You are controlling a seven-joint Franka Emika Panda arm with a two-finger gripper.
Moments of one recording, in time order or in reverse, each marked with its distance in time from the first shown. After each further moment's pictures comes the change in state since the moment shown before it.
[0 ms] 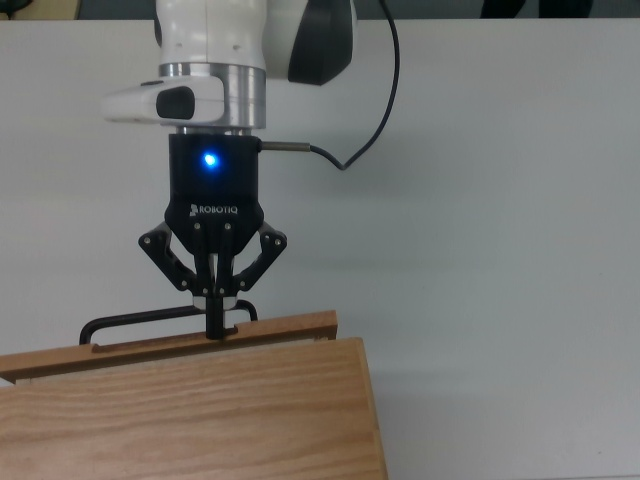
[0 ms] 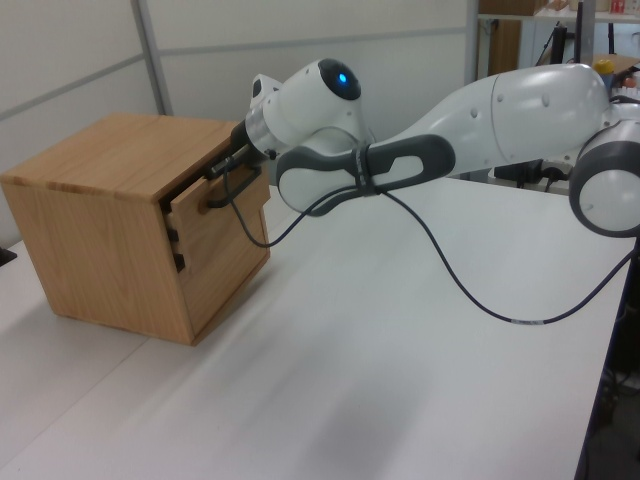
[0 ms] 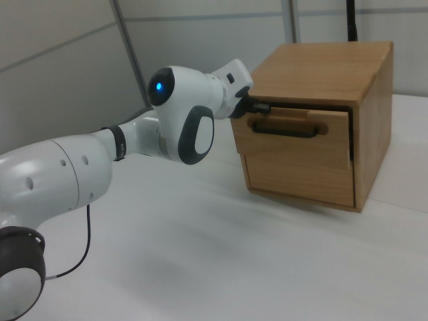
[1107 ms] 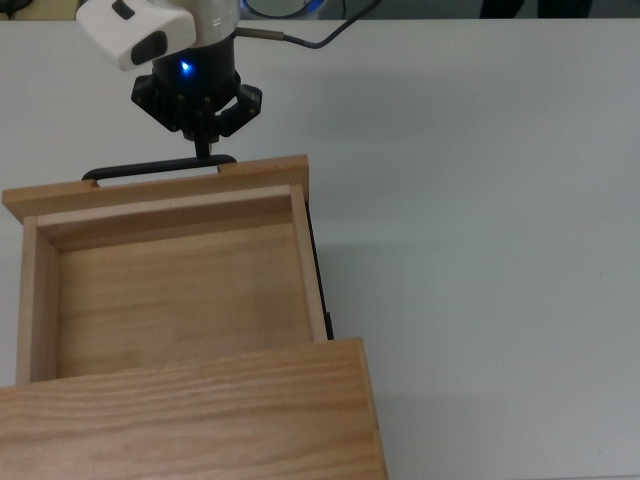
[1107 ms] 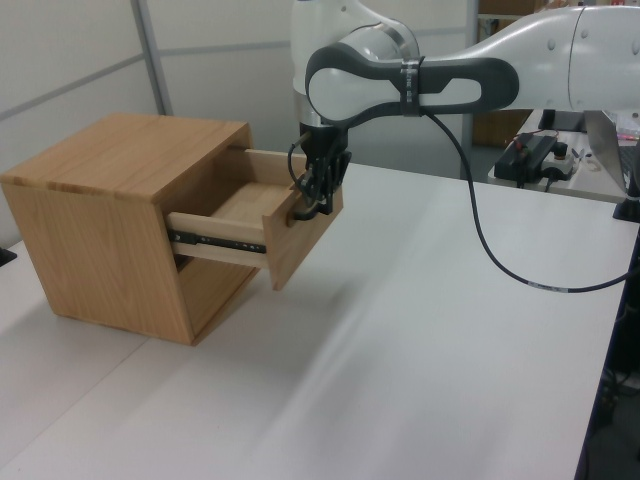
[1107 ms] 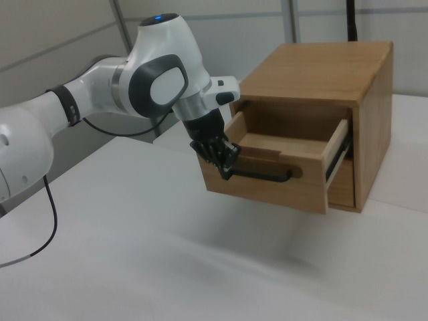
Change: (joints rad) arm -0.030 -0.231 -0.002 0.014 0.001 -1.103 0.004
